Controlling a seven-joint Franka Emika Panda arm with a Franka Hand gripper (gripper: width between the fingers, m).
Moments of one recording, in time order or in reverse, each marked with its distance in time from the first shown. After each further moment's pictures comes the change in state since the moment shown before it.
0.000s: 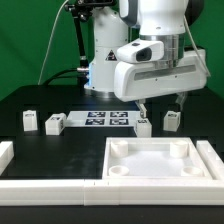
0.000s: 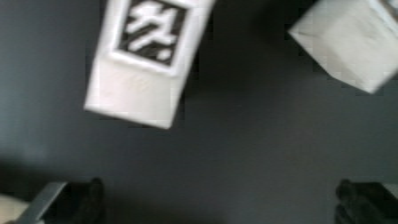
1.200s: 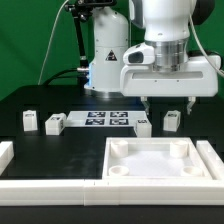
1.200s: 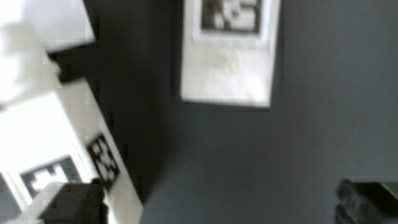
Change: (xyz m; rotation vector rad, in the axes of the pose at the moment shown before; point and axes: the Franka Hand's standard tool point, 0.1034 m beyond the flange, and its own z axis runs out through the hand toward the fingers) arm -0.020 -0.023 0.008 0.046 -0.125 0.566
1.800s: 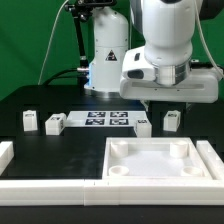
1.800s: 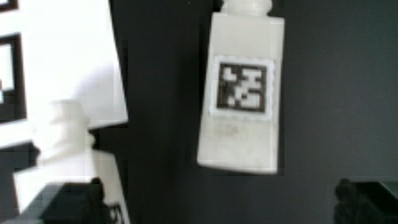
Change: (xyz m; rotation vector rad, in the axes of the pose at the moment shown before) arm -0.014 0.003 -0.001 -0.058 -0.490 -0.018
